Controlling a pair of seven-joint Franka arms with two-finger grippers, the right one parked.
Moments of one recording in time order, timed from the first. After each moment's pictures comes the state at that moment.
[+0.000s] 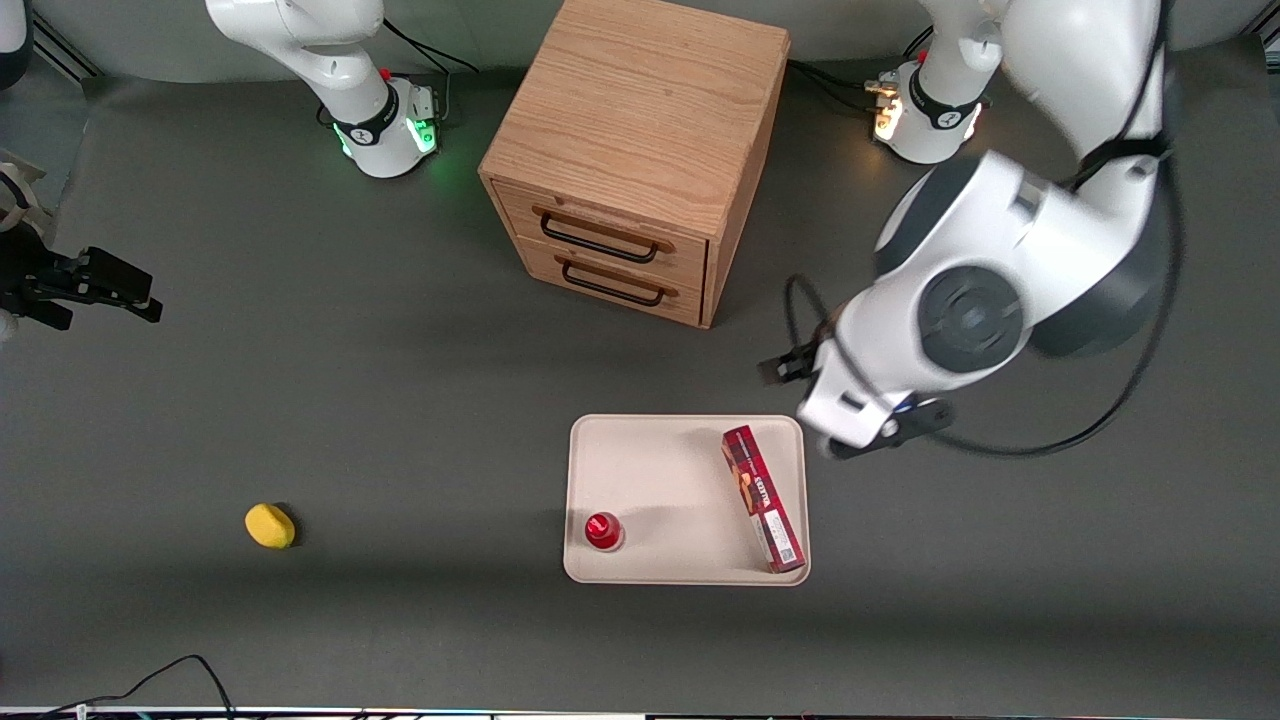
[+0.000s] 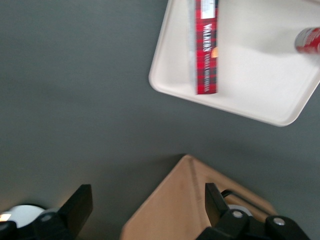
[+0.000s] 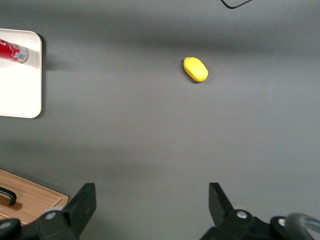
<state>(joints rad) -0.21 0.58 -0.34 -0.99 0.03 1.32 -0.76</state>
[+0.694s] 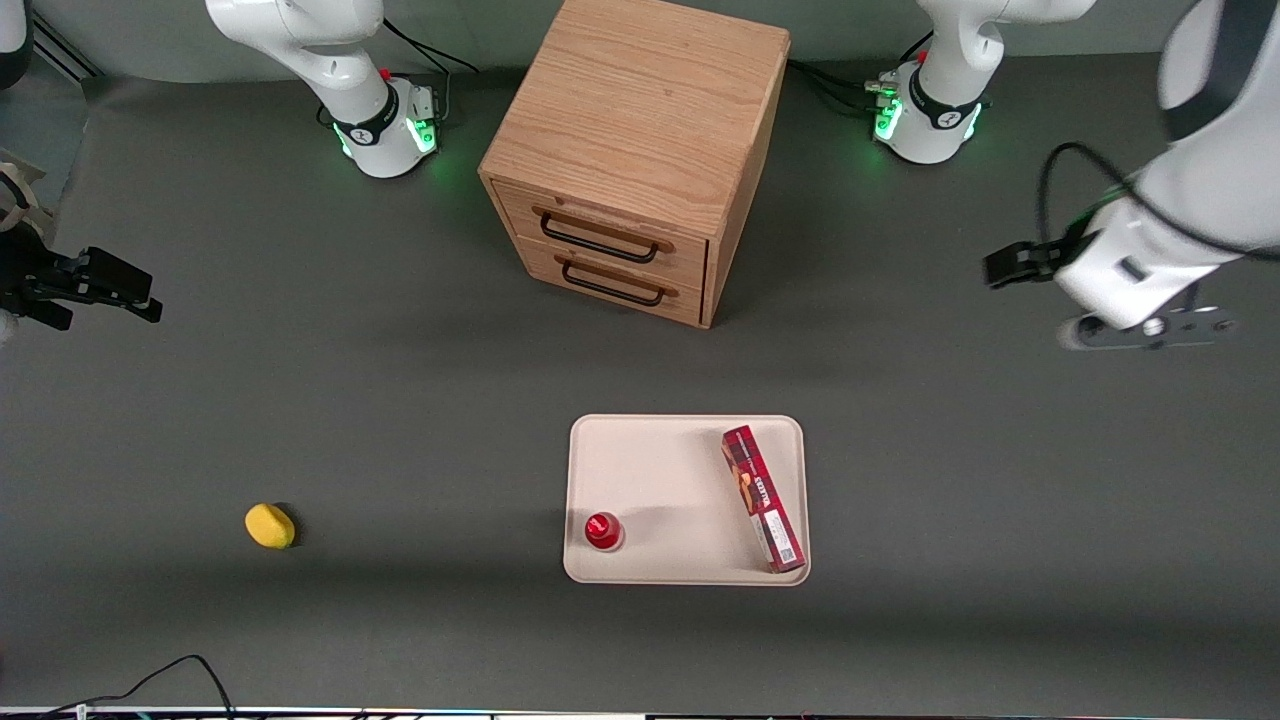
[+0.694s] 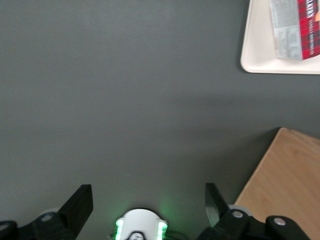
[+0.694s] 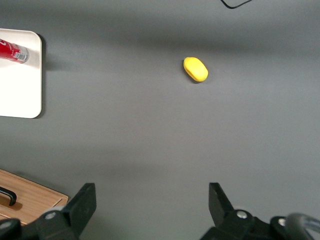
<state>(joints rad) -0.18 0.09 0.04 -1.50 0.01 1.37 -0.14</state>
